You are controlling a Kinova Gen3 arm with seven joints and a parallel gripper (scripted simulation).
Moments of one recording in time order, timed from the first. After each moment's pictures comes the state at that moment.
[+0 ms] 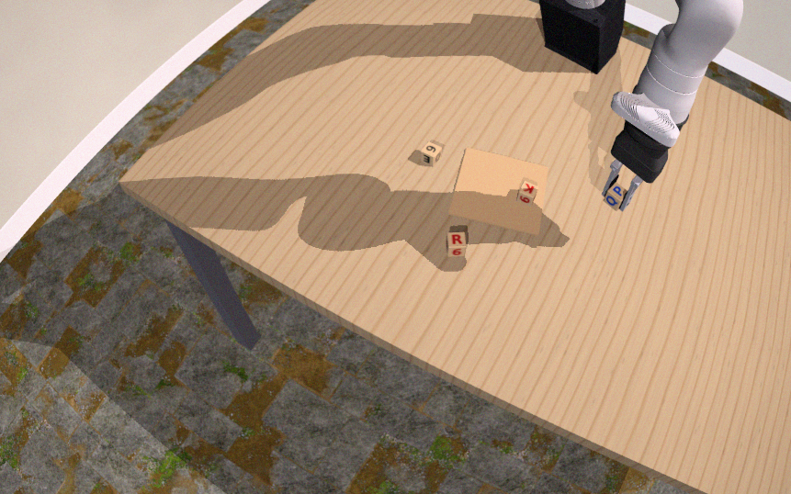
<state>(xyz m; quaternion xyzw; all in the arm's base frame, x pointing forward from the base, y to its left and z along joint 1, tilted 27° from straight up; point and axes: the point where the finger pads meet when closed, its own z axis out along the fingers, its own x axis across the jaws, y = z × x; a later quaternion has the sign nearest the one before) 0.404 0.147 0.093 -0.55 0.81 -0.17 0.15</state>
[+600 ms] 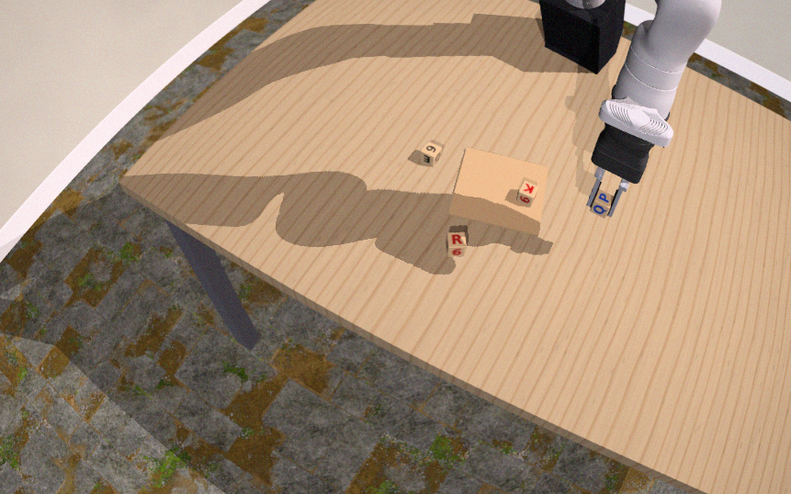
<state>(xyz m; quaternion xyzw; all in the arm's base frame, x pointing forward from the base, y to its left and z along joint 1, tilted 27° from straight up) 0.424 0.128 0.106 -0.66 0.71 -0.20 0.14</state>
